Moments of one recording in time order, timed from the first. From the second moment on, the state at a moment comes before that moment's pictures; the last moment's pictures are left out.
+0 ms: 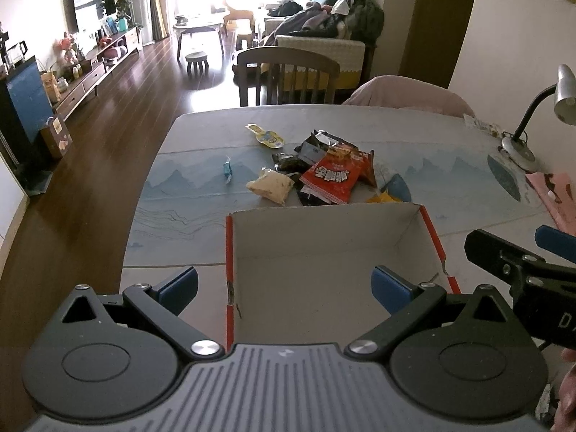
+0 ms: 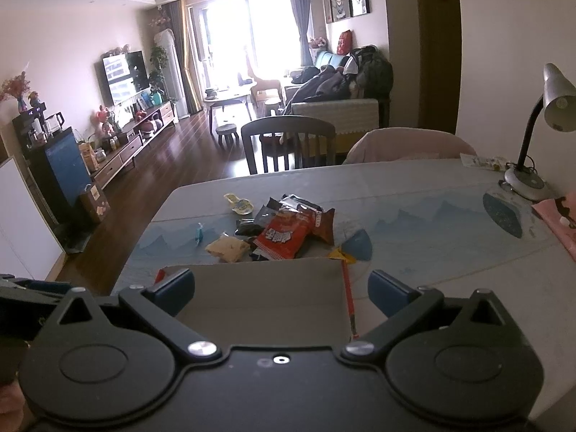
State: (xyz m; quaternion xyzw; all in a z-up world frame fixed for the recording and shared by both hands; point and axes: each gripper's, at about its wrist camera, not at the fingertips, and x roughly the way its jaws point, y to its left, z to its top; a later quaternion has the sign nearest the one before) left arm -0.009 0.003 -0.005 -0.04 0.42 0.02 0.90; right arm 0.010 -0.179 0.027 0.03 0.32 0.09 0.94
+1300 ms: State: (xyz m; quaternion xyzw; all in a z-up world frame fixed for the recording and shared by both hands) left arm -0.006 0.010 -0.007 -0.03 0.43 0.00 0.90; right arm 0.013 -0.173 0.027 0.04 0.33 0.08 0.94
